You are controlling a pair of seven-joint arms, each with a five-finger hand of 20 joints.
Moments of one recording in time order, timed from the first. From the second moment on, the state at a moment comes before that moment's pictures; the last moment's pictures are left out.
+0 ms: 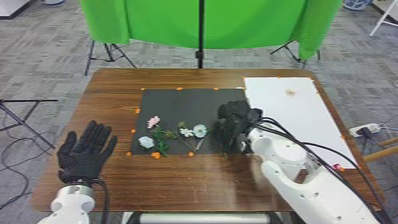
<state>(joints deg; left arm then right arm) 124.9 -63.0 -90.7 -120.2 -3.7 14.1 23.1 -80.4 -58.6 56.6 -103.1 -145.6 -12.2 10.6</state>
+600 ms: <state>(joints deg) 124.2 -62.7 -89.9 -120.0 -3.8 13.6 24.0 -71.9 -58.9 62.5 -89.4 -143.2 0.9 19.2</state>
